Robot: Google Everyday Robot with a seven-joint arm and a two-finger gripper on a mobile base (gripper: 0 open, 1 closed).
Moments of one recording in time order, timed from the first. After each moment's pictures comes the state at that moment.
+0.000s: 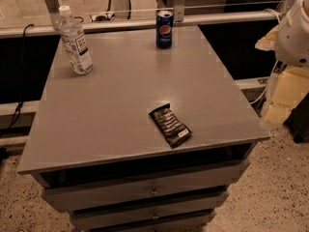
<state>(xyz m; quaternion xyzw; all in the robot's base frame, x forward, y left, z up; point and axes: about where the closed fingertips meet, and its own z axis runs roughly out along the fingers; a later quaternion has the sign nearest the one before) 0.438 -0.217 0.976 -0.60 0.78 -0.03 0.16</state>
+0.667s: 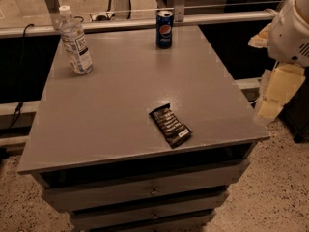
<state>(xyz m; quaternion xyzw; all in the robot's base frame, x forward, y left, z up) 0.453 -0.212 0.973 -0.61 0.77 -0.03 0.17</state>
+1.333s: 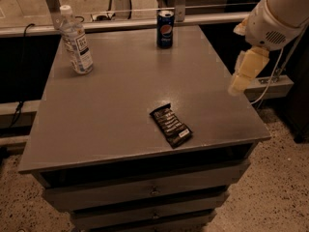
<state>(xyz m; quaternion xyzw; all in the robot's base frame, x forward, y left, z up) 0.551 -0.212 0.953 -0.59 0.77 -0.02 0.23</state>
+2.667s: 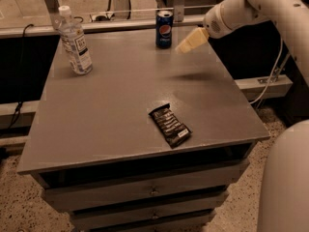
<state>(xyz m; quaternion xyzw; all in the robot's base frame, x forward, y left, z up) 0.768 -0.152 0.914 -0.42 0.80 0.11 0.41</state>
